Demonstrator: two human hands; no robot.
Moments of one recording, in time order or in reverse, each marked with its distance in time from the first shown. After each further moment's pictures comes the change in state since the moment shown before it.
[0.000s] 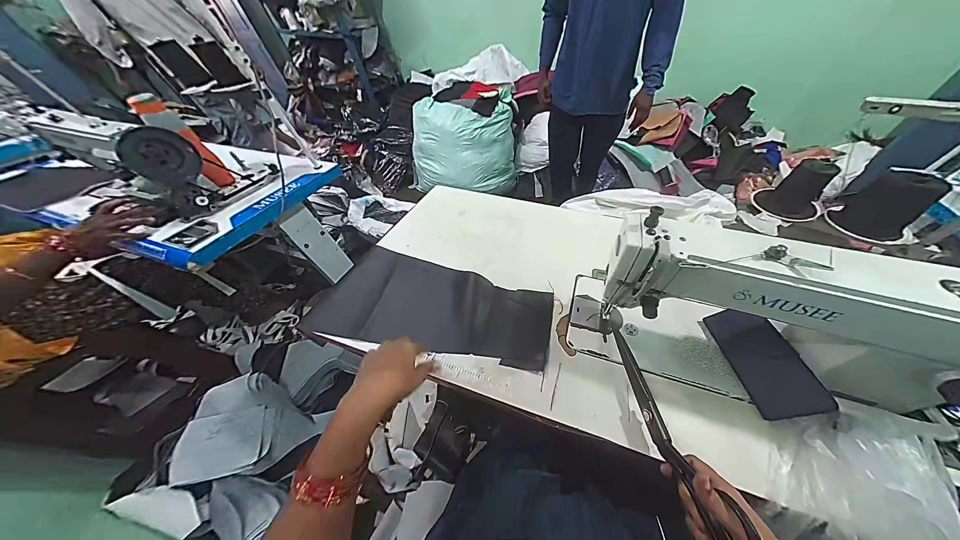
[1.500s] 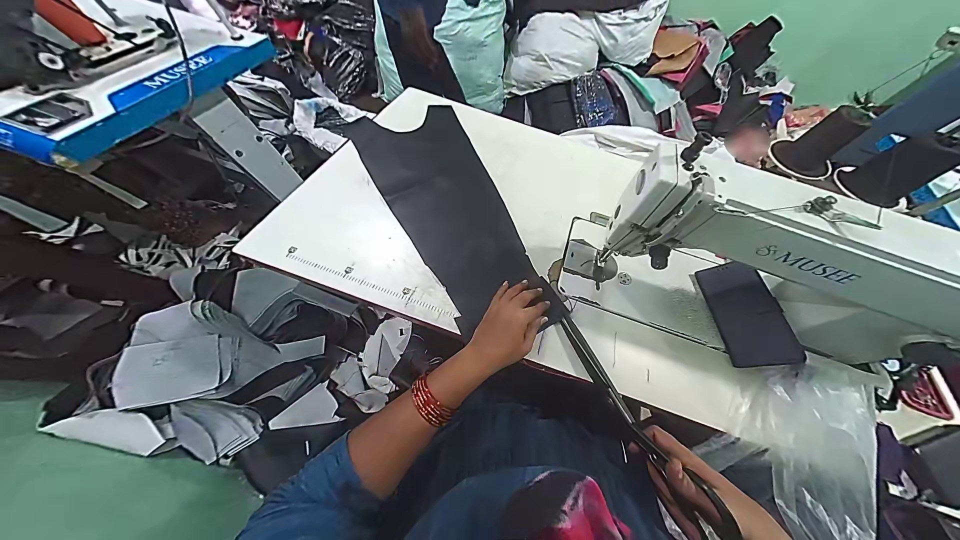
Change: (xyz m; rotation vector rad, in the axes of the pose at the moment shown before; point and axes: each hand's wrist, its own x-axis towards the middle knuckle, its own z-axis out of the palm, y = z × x) left_hand 0.042 0.123 0.128 -0.313 0.388 0.786; right_hand -0.023 -0.016 -0.004 -0.285 -0.317 0.222
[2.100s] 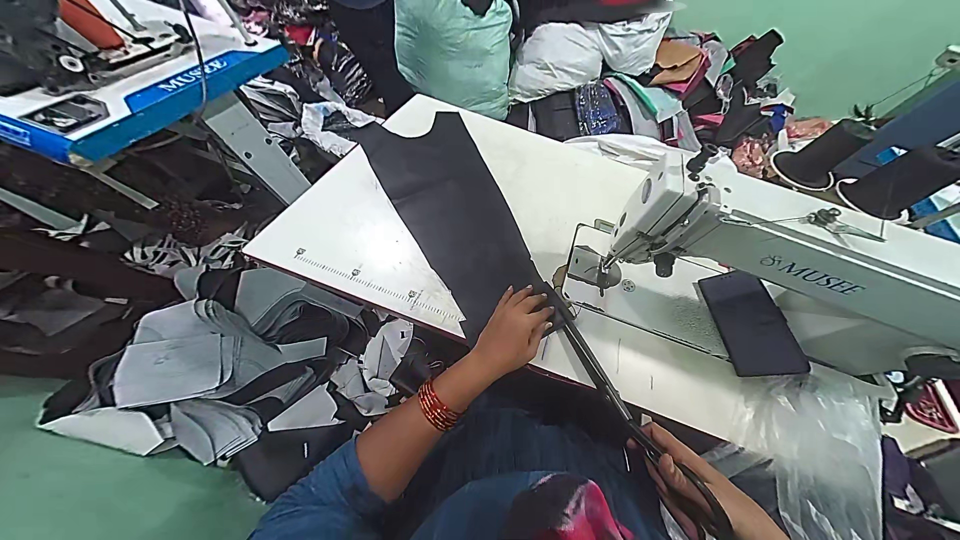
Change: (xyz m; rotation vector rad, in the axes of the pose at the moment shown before) left_hand -0.001 -0.001 0.002 -0.012 0.032 0.019; right_hand 0.011 -0.012 0.002 -0.028 0.052 0.054
